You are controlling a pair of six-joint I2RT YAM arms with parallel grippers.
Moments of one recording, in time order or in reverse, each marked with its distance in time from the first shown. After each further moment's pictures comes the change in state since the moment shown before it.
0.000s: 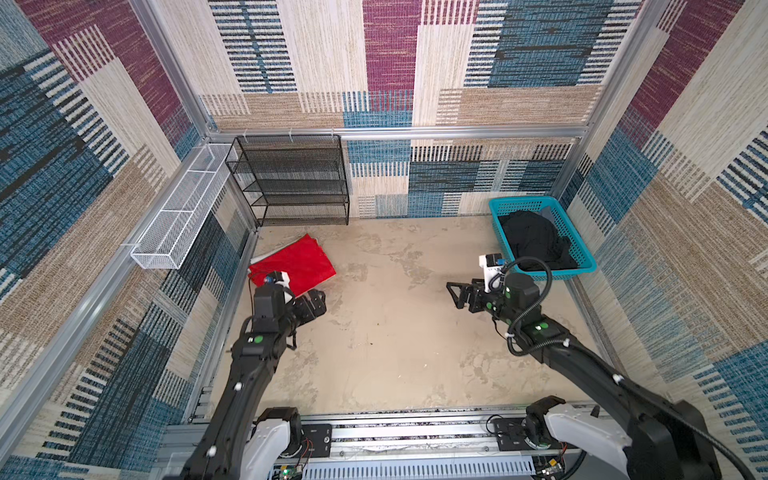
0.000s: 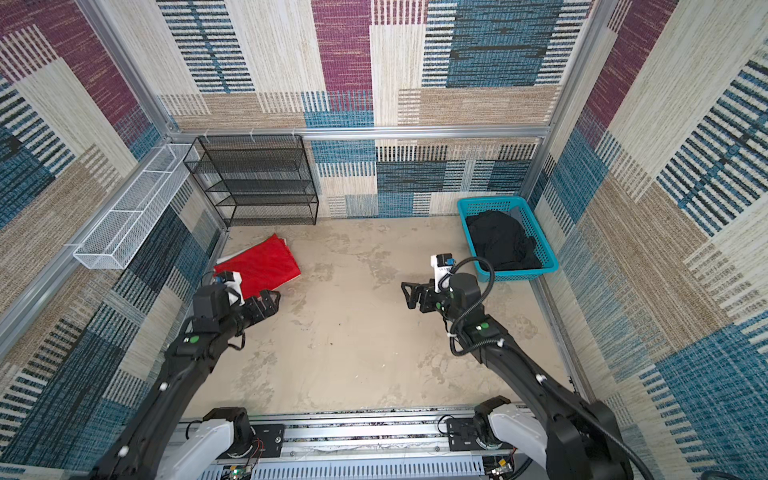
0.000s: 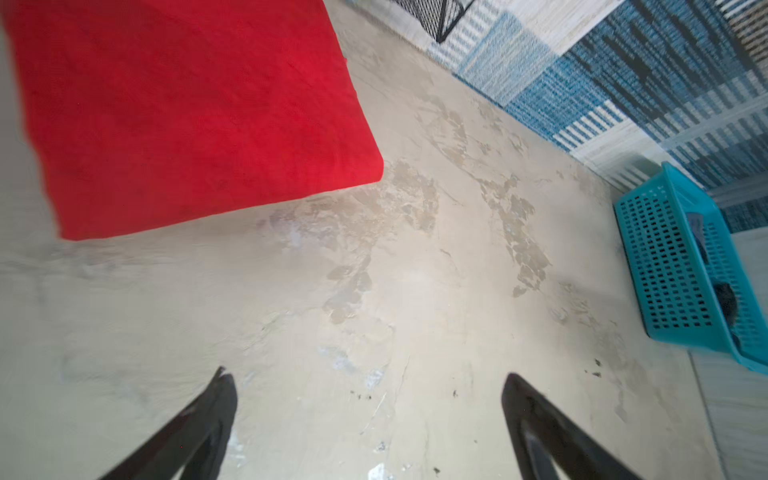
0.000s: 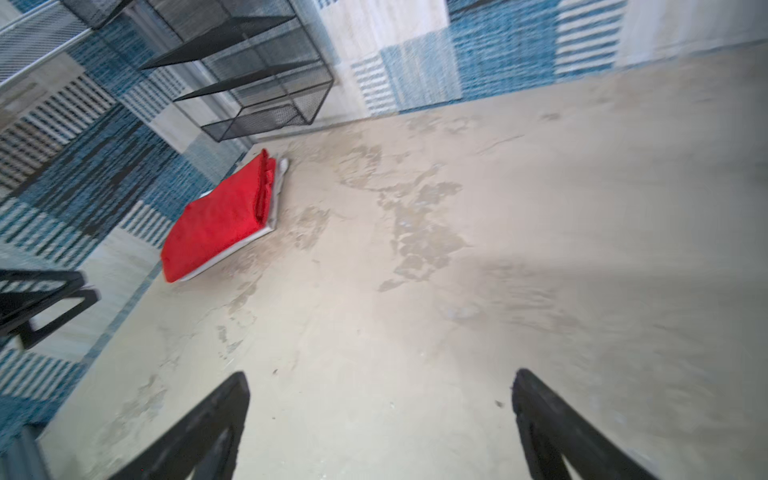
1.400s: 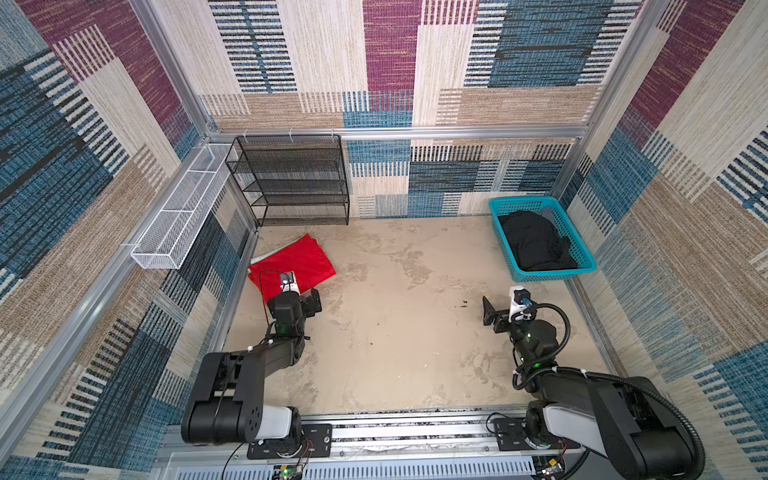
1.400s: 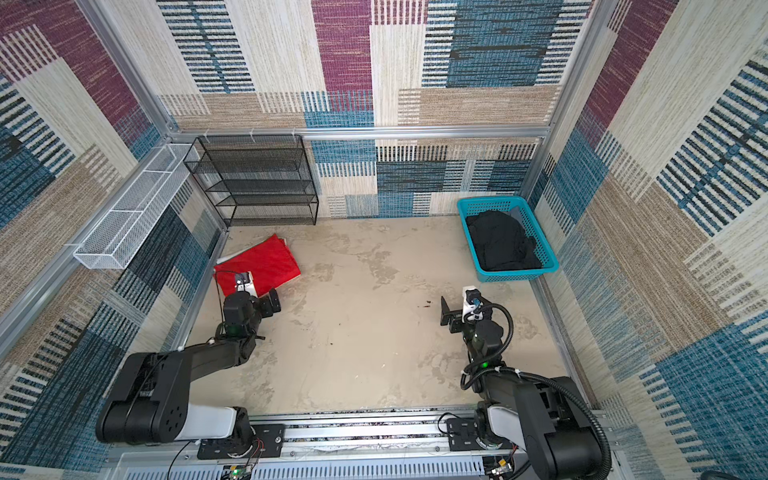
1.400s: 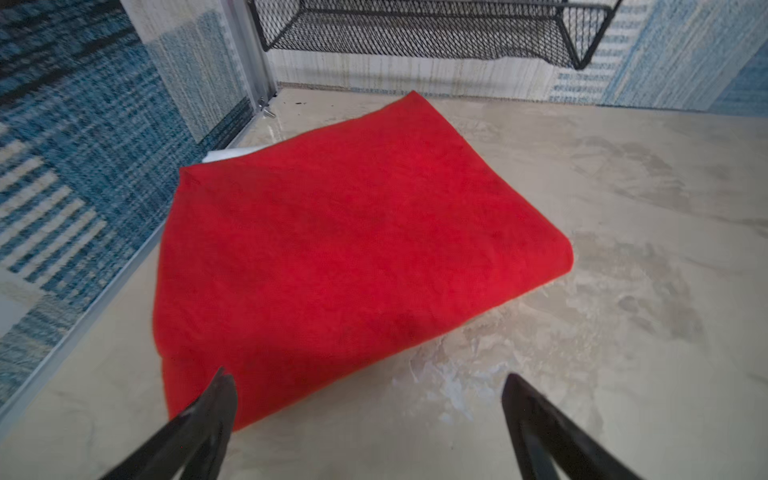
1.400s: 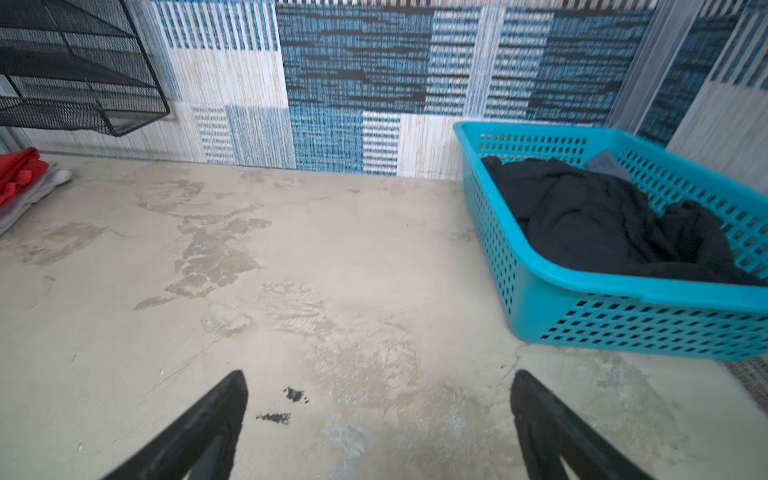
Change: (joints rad) left arm -0.009 0.715 -0.267 1.162 -0.311 0.419; right arm -0.236 0.256 -0.507 1.032 0.121 -0.372
